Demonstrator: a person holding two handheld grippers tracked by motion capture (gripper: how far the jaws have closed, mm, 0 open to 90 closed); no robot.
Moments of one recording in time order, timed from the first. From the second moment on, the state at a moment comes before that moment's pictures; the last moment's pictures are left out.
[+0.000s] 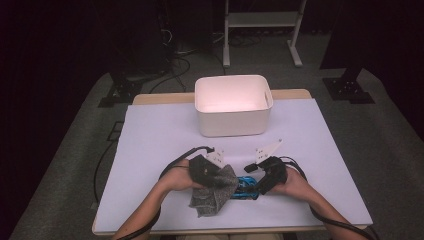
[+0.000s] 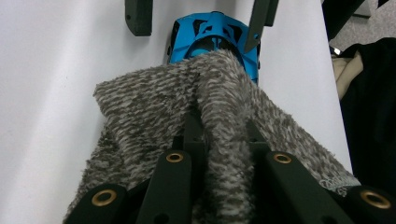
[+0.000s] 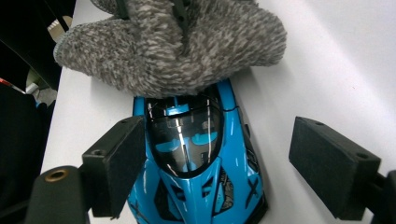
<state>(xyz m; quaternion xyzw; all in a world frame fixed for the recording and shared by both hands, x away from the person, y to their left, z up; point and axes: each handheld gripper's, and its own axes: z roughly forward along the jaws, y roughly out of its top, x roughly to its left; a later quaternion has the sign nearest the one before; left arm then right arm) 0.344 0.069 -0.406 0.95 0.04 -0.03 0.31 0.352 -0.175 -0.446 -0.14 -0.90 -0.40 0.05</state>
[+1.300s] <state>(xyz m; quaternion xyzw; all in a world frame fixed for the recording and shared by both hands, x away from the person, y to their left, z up) 0.362 0.061 -0.371 0.96 0.04 -0.02 0.29 0.317 -0.171 -0.448 -0.17 -0.90 -0.41 -0.01</state>
